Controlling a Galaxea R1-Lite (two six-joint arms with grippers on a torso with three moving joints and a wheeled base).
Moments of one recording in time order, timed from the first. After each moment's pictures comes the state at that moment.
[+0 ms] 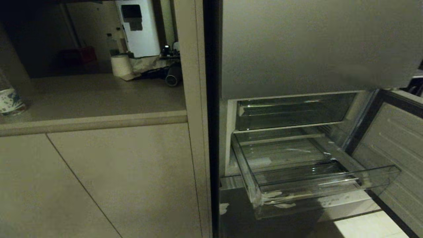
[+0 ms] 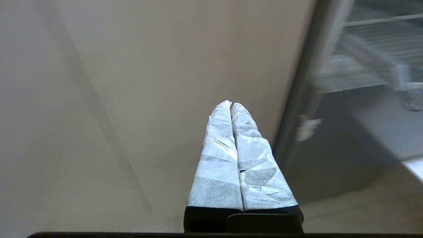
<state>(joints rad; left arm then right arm) -0.01 0.00 -0.01 0.03 0.00 0.01 -0.21 0.52 -0.19 -0.35 -0.05 -0.25</state>
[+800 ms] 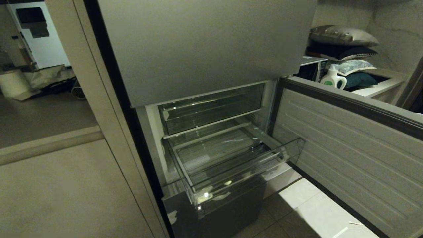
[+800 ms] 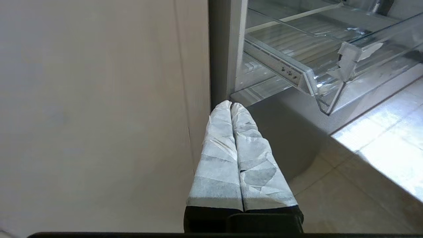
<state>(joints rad) -0.01 0.00 -0.01 0.03 0.00 0.01 -0.24 0.44 -0.20 -0.35 -0.06 -0.25</state>
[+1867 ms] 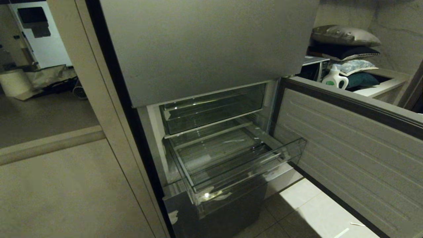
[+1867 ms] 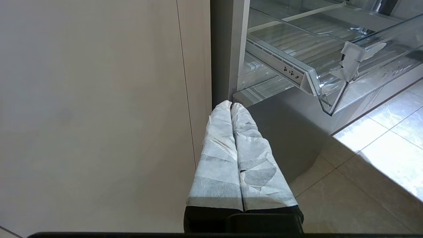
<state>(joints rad) -0.01 0.00 -0.01 0.03 0.00 0.01 -1.39 0.88 -0.56 -0.26 0.14 0.24</state>
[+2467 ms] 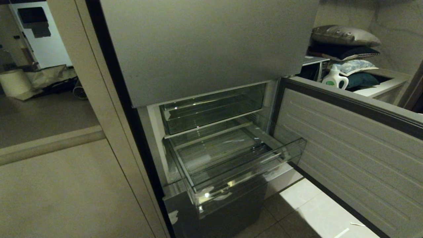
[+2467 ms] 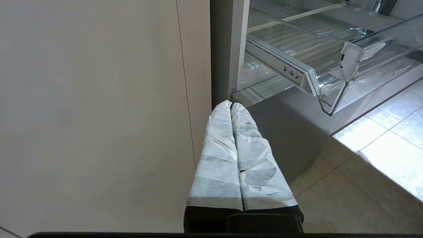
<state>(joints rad) -0.01 0.00 -0.01 0.03 0.00 0.01 -1.65 1.47 -0.51 -0.60 0.25 0.27</state>
